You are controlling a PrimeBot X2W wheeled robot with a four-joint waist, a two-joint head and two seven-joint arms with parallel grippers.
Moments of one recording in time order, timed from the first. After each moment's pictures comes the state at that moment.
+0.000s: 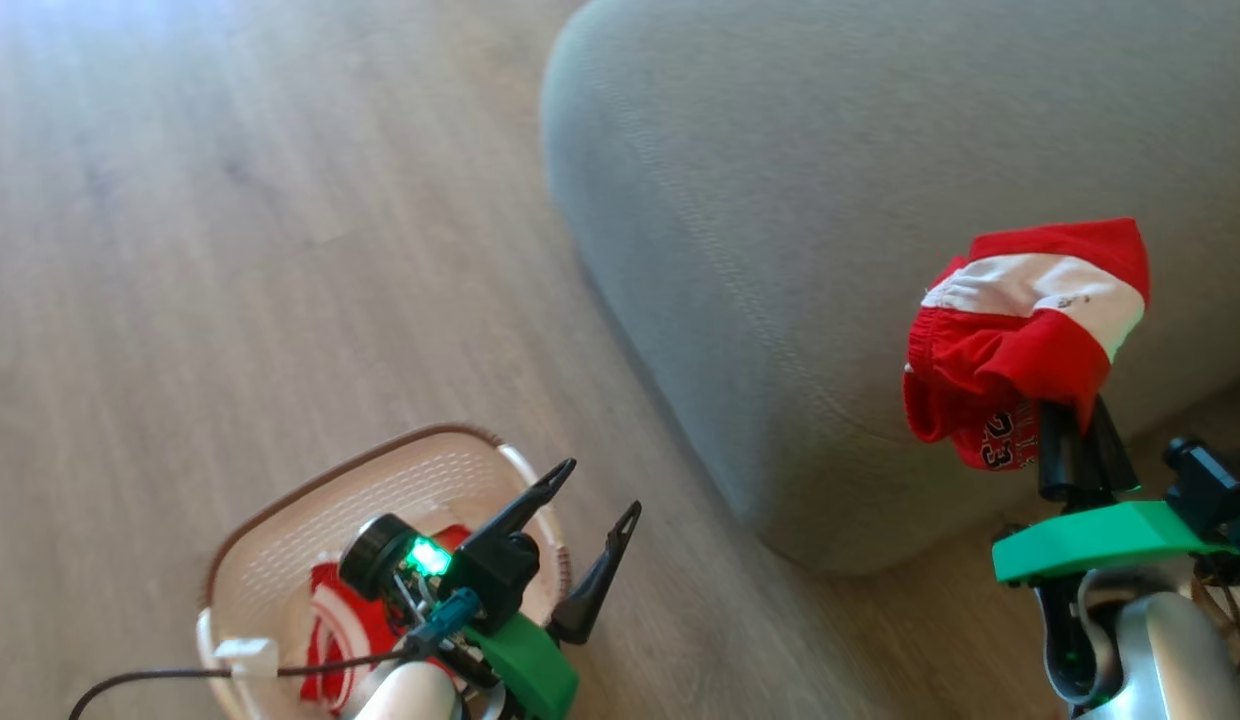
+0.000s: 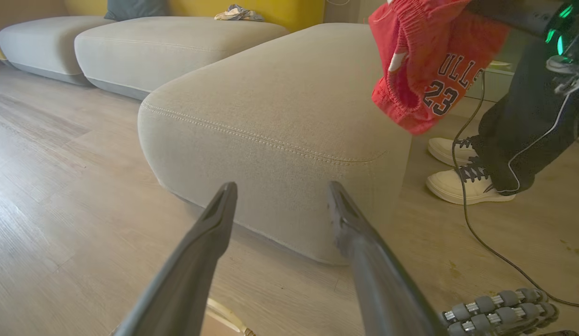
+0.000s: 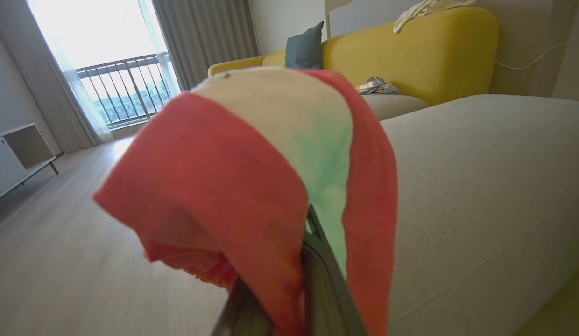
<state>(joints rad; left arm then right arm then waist) -0.14 0.09 -0.48 0.26 -0.06 -0.13 -0.26 -0.09 -0.05 -0.09 0.17 0.26 0.13 -0.25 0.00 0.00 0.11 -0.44</state>
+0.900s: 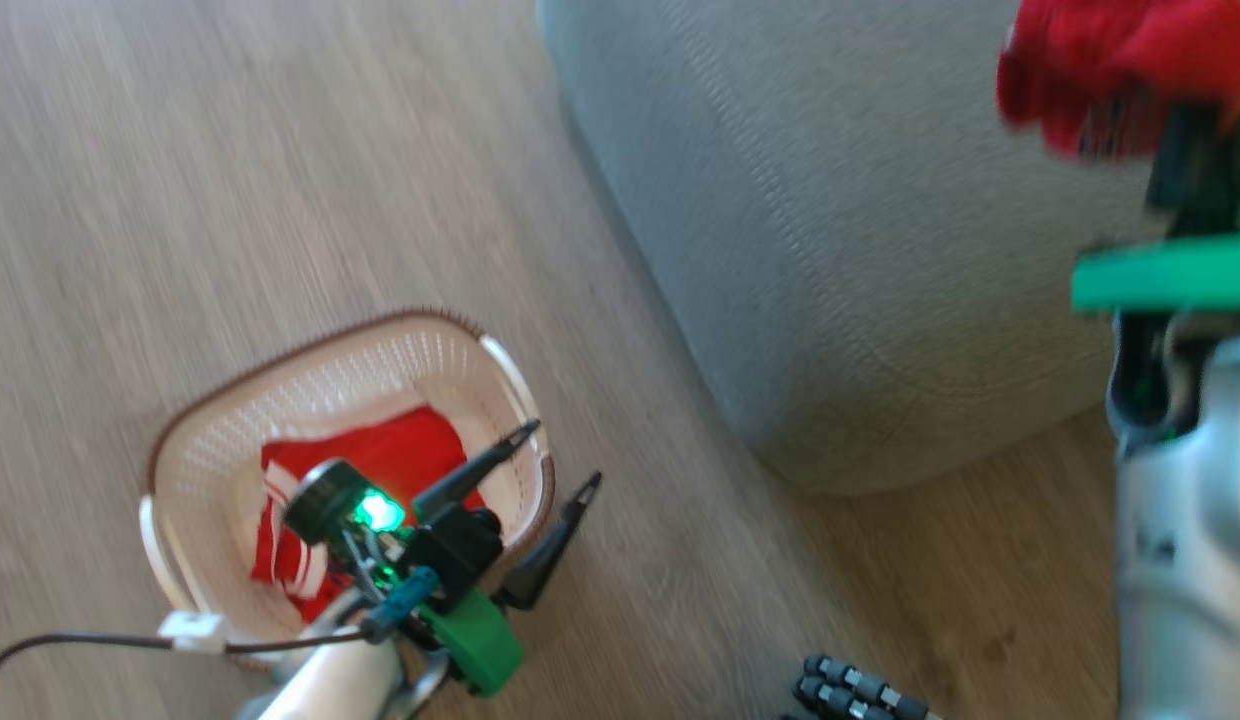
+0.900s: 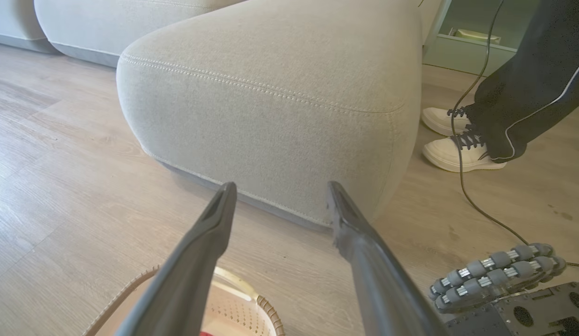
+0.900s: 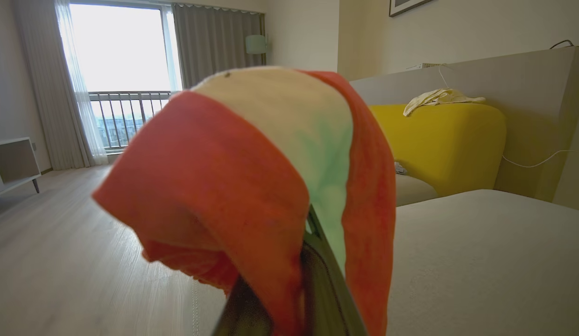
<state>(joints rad) -0.21 0.23 -0.54 0.19 -0.05 -0.13 -0.26 -0.47 -0.04 -0.17 0.15 0.20 0.13 -0.25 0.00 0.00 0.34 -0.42</state>
